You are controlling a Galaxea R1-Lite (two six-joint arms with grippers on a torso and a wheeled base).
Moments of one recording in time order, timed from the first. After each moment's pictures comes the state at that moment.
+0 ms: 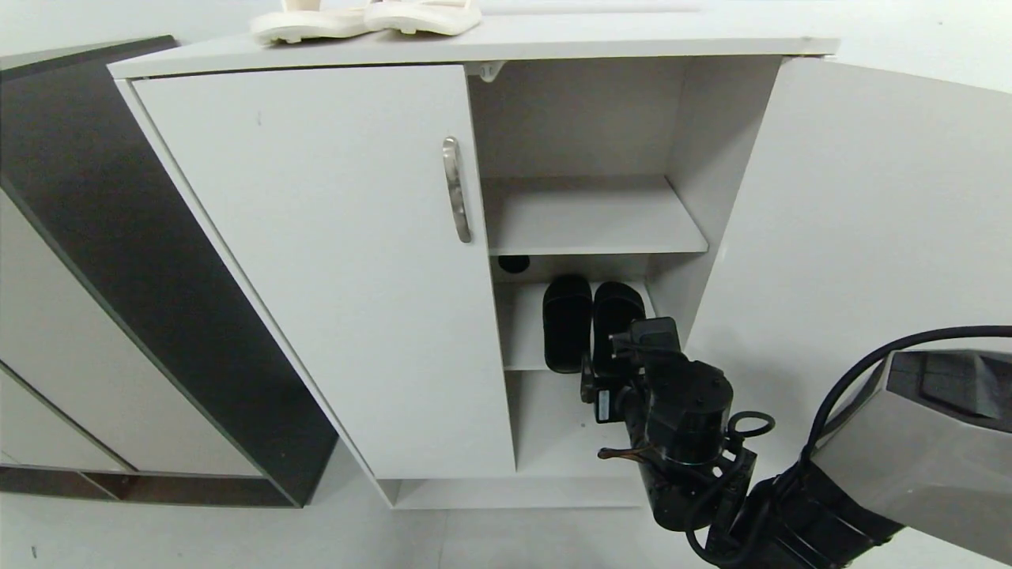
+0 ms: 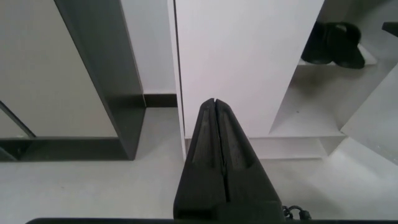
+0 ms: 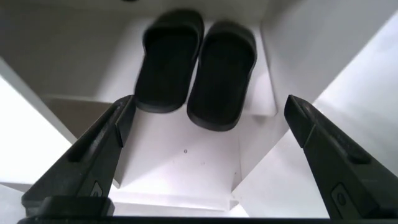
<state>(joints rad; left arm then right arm) 0.00 0.00 0.00 0.00 0.02 0.00 0.84 2.14 -0.81 -1.32 -0.78 -0.02</state>
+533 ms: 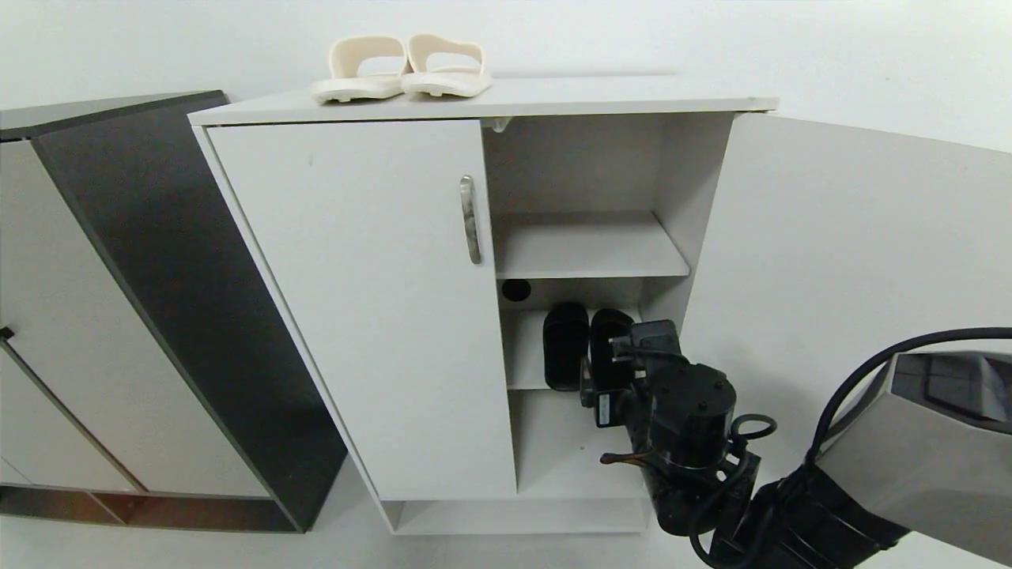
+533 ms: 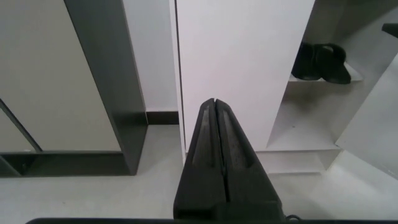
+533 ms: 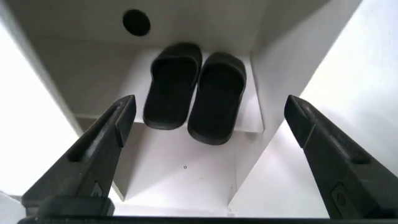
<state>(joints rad) 0.00 0.00 0.00 0.00 0.03 0.00 0.84 2.13 -0.79 -1.32 -0.75 -0.02</state>
